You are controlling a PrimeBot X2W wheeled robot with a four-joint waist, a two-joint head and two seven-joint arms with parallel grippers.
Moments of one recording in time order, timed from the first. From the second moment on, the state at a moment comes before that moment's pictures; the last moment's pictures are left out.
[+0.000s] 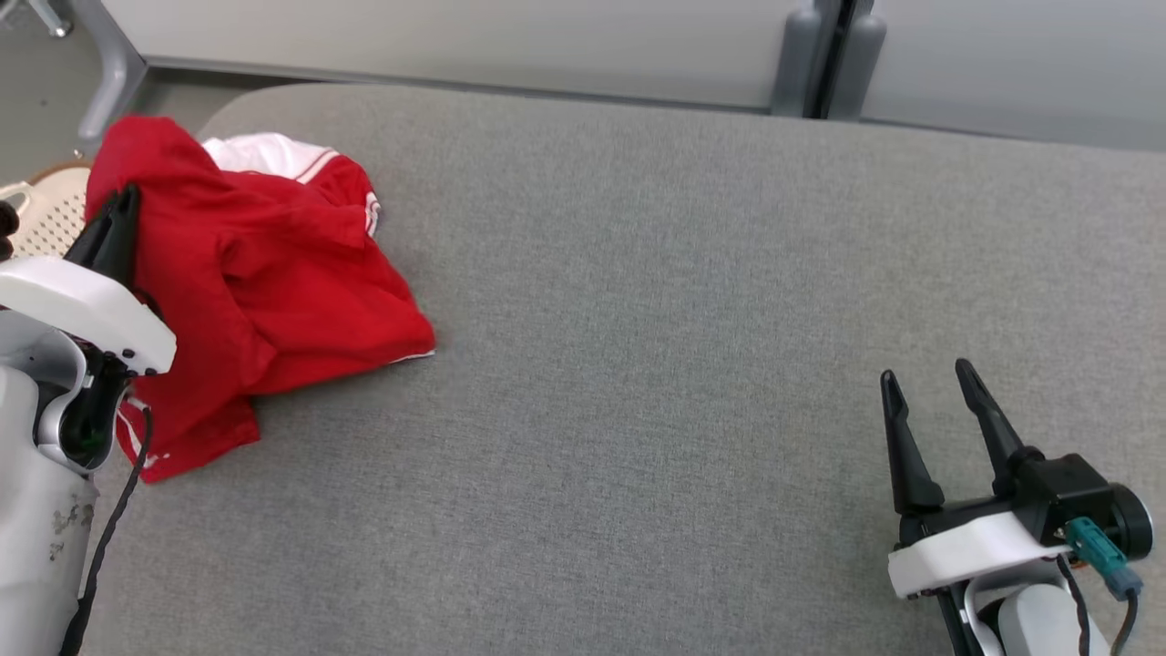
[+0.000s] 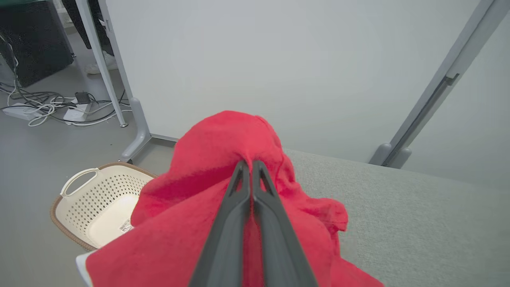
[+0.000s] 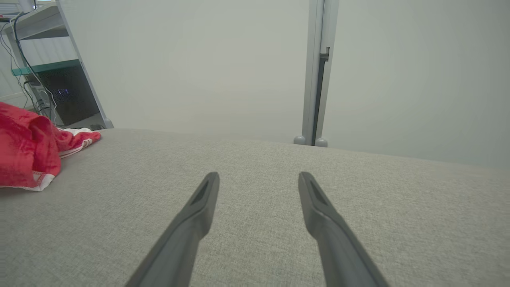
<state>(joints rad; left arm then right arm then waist) -0.69 0.42 -0.24 0.70 -0.69 -0.13 0.01 -0.17 -0.08 0.08 0.28 0.07 0.13 -0.26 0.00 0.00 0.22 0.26</state>
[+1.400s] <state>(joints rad) -0.72 0.05 -0.53 0.49 -0.85 0.14 -0.12 -0.22 -0.05 0.15 0.26 0.13 0.13 -0.26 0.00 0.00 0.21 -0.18</state>
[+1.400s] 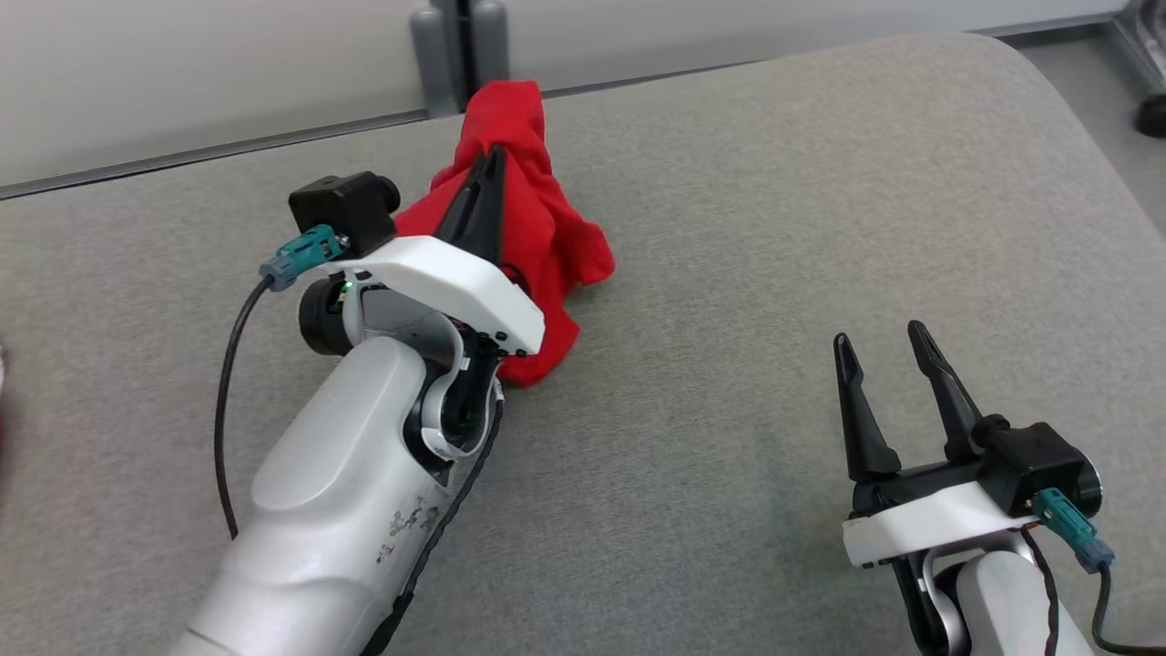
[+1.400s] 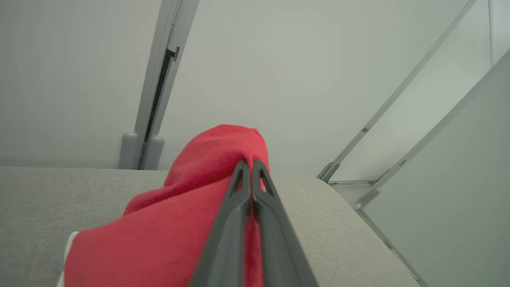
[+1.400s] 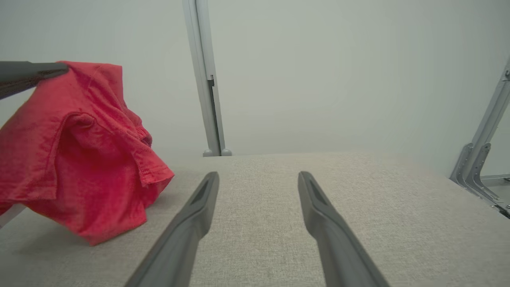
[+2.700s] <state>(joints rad) -0.36 0.21 -0.41 0.45 -0.63 -0.02 -0.26 -0.13 -0.05 0.07 0.28 0.09 0.13 -0.26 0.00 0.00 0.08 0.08</state>
